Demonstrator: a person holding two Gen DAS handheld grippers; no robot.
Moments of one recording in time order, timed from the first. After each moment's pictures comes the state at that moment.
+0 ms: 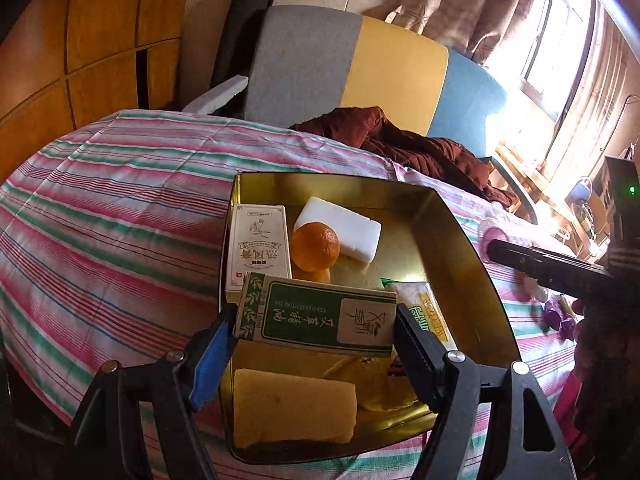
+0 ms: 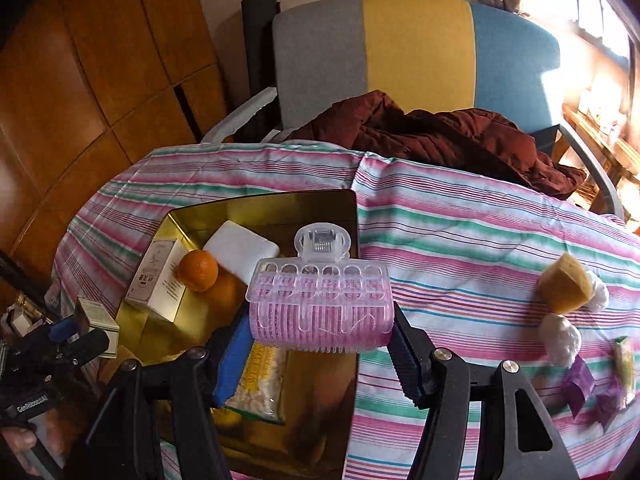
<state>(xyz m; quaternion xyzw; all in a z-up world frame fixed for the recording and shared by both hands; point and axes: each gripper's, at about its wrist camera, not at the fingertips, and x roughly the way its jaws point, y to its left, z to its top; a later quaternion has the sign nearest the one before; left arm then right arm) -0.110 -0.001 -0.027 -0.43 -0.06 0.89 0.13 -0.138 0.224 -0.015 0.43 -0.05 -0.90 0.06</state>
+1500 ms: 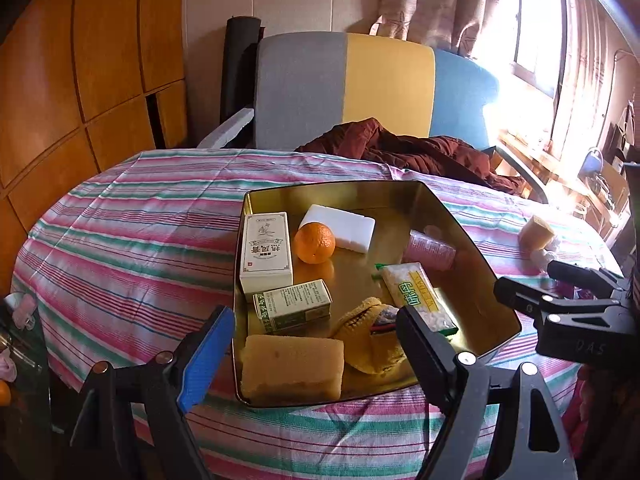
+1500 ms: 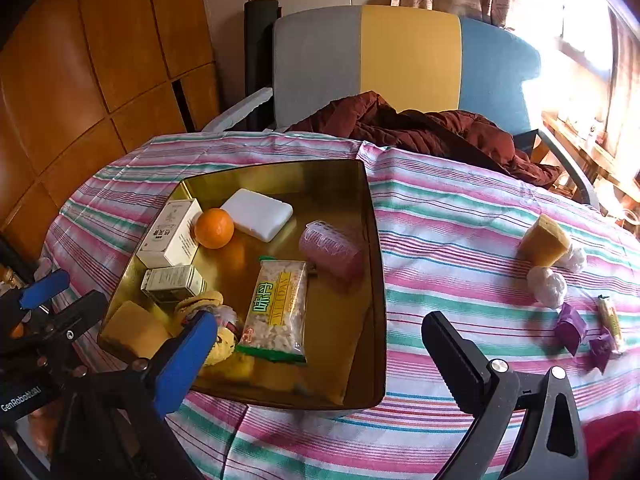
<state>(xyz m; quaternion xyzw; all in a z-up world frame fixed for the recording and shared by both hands) -0.048 0.020 -0.003 -0.38 0.02 0.92 0.10 -0.058 0.197 -0.020 0.41 -0.03 -0.91 0.01</state>
